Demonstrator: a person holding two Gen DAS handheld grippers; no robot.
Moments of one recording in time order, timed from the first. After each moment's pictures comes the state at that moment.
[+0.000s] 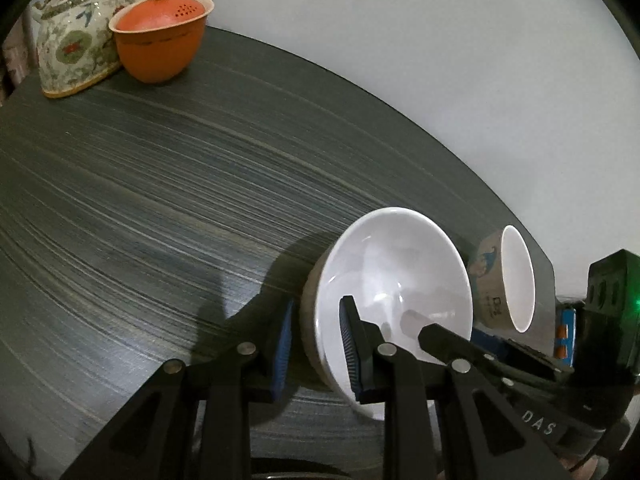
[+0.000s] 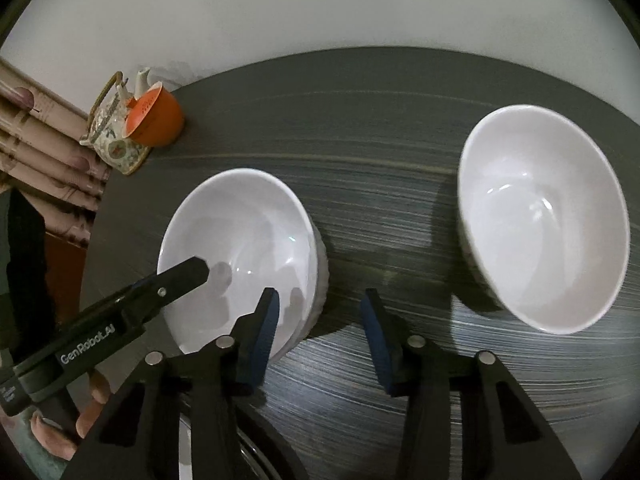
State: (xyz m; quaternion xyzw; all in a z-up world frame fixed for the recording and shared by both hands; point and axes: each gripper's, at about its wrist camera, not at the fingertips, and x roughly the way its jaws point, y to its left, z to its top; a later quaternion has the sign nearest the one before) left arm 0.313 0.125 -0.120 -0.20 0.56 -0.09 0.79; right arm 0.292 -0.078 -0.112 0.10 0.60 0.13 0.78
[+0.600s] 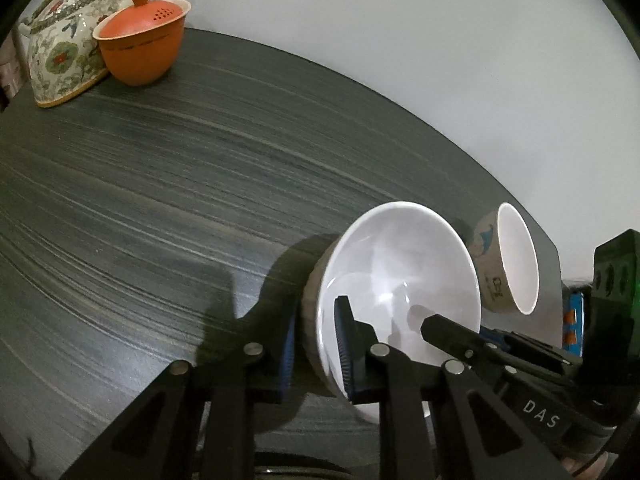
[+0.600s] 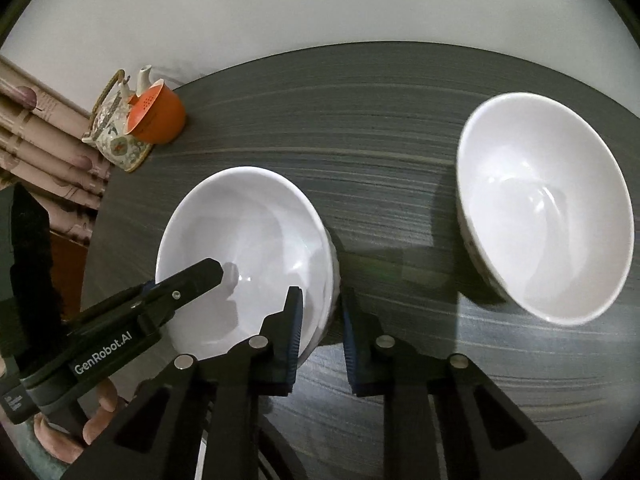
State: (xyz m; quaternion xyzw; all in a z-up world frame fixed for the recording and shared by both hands) left arm 0.304 0.102 -0.123 -0.18 0.57 -0.09 0.80; right arm 0.290 -0.082 -0.111 0.10 0.60 0.14 0.78
